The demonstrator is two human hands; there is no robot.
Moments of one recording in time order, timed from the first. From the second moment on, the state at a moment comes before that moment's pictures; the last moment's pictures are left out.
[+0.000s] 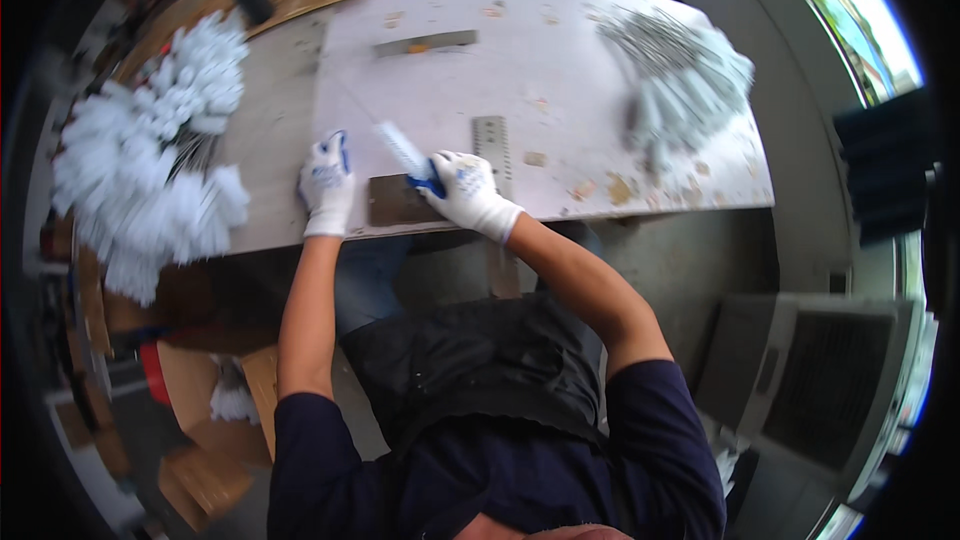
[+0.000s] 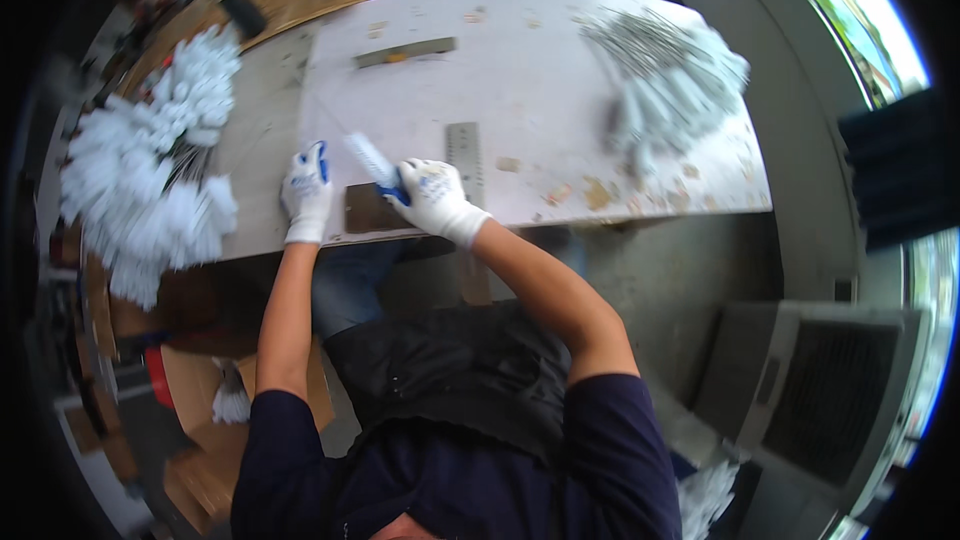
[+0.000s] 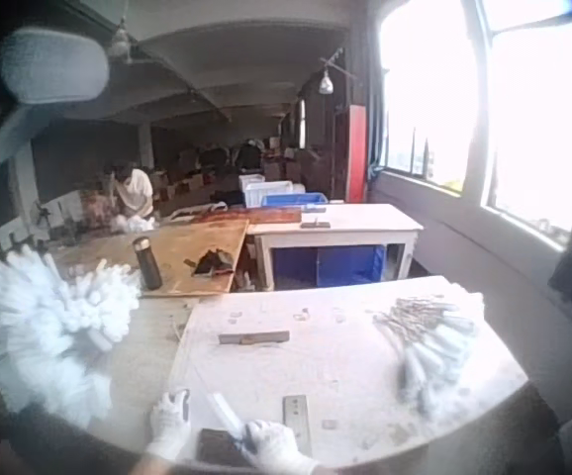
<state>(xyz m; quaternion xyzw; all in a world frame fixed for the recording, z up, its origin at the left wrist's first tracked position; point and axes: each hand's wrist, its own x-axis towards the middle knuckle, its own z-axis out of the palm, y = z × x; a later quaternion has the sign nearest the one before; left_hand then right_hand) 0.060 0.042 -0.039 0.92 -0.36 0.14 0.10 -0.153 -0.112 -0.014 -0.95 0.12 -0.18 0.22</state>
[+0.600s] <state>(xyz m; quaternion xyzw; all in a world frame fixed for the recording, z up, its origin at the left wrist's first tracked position) 0.055 0.053 -0.044 0.91 -0.36 0.18 0.14 -0.443 -0.418 0.076 -0.84 0.49 -0.06 -0.22</state>
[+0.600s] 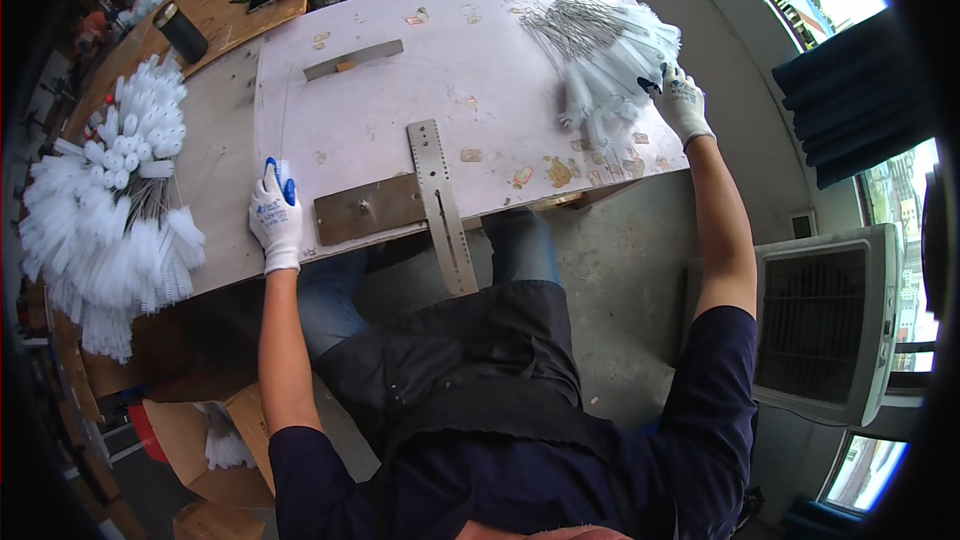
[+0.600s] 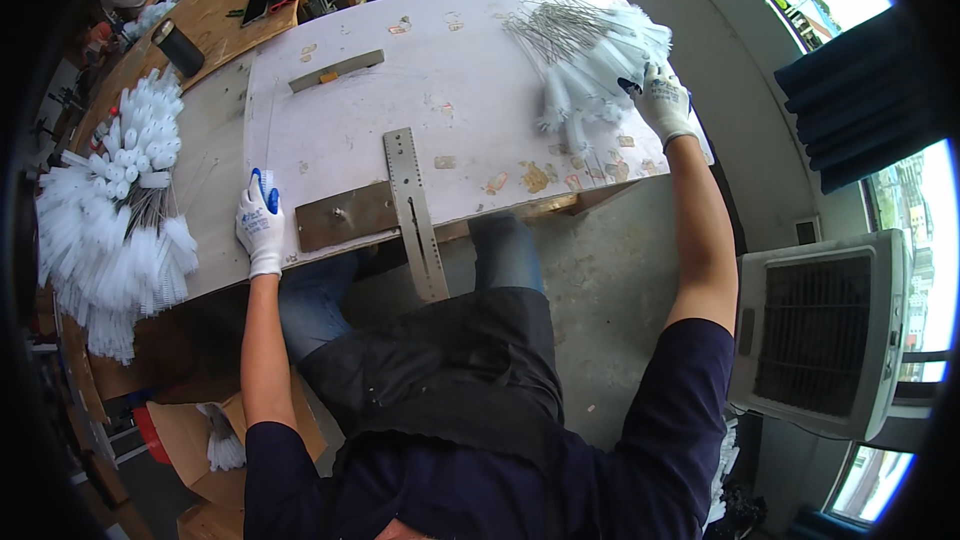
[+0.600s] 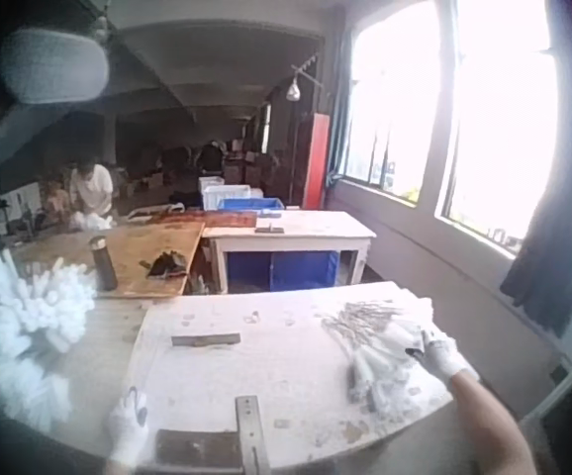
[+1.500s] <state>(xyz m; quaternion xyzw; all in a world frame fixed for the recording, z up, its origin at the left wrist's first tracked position) 0.053 0.050 -0.052 0.90 -0.36 0.19 0.14 -0.406 -0.428 0.046 -0.75 0.53 -0.38 -0.11</state>
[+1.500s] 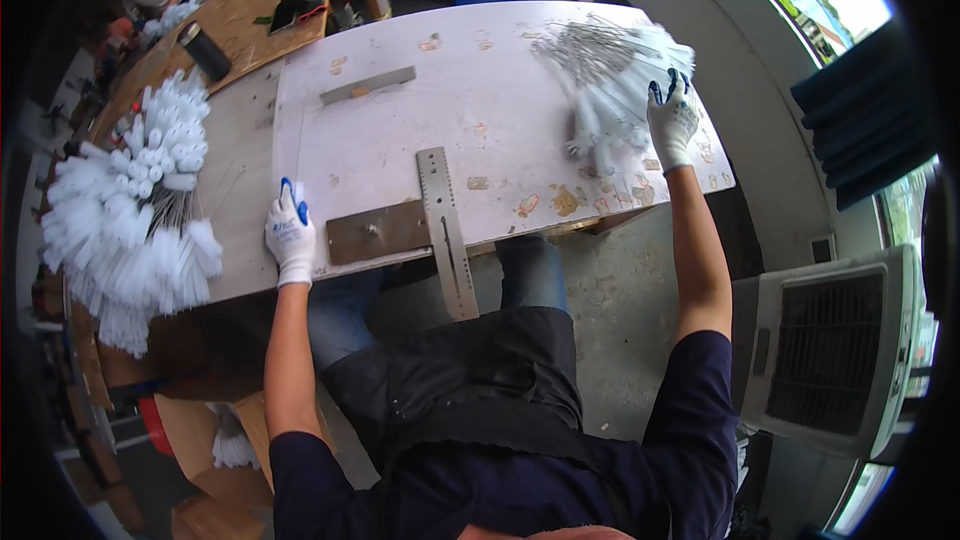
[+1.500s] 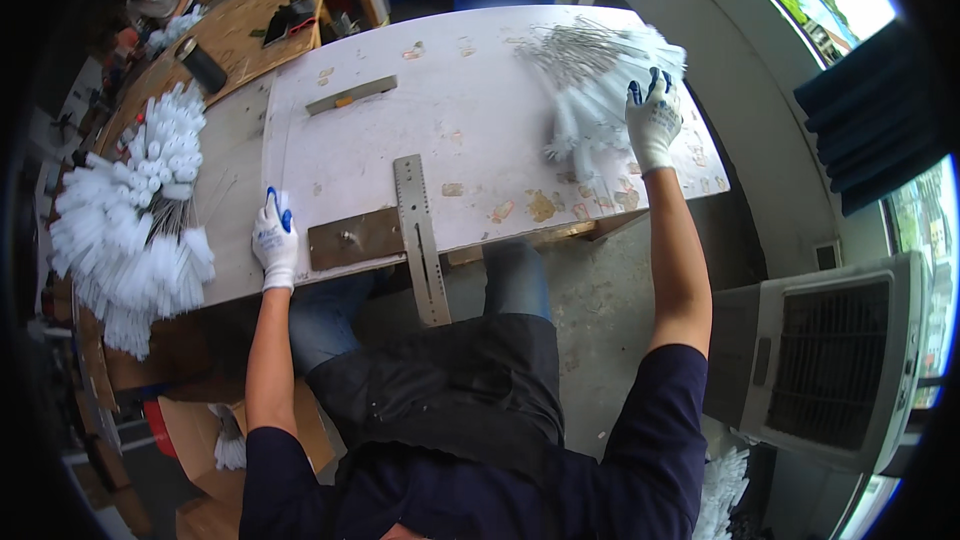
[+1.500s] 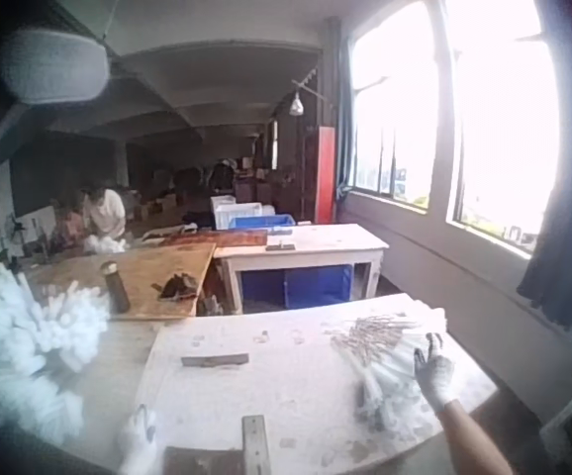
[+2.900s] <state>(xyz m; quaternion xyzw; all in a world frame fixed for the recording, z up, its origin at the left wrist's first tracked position) 0.045 -0.031 0.006 0.63 -0.22 -0.44 0.60 -0.118 -0.141 0.004 -0.79 0.23 -0.05 0.56</state>
